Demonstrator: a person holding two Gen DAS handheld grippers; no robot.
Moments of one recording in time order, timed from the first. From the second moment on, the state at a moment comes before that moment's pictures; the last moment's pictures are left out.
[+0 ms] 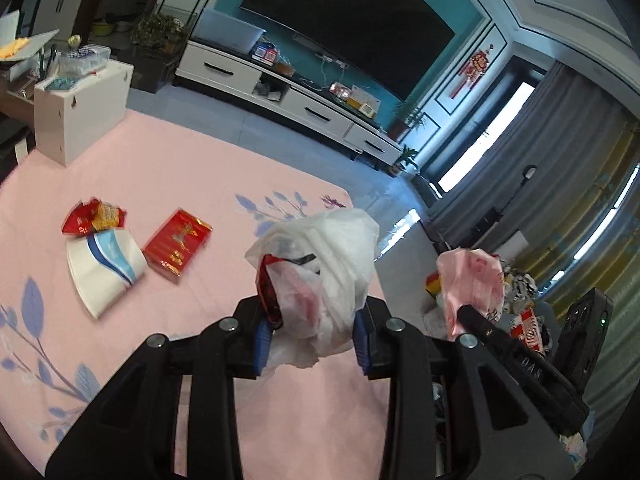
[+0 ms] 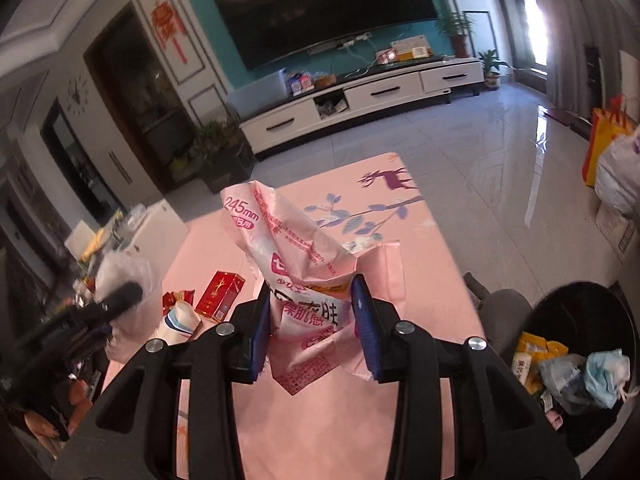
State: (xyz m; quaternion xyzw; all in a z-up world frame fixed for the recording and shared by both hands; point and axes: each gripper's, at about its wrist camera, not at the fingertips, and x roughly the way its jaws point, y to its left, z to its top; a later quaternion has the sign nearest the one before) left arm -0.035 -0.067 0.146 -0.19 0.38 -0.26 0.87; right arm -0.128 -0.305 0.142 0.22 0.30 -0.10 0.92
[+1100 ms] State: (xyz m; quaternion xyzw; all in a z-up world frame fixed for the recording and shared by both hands) left arm -0.092 -0.281 0.111 -0.08 0.43 -0.46 0.78; right arm -0.285 -0.440 0.088 0.33 0.26 -0.39 0.82
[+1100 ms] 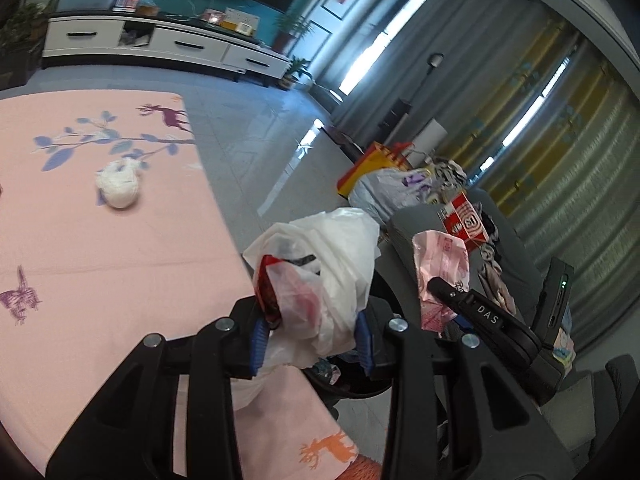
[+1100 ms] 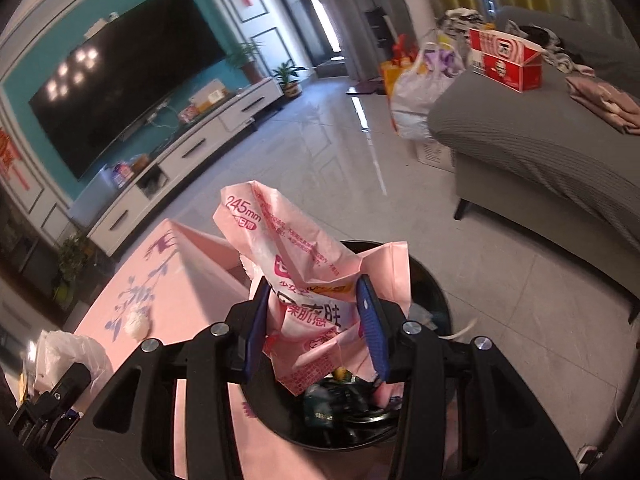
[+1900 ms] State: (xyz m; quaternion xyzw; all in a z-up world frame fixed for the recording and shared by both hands) left arm -0.115 -0.403 0.051 0.02 0.46 -0.52 0.72; right arm -0.297 -0.478 0.062 0.38 0.28 -0.40 0.79
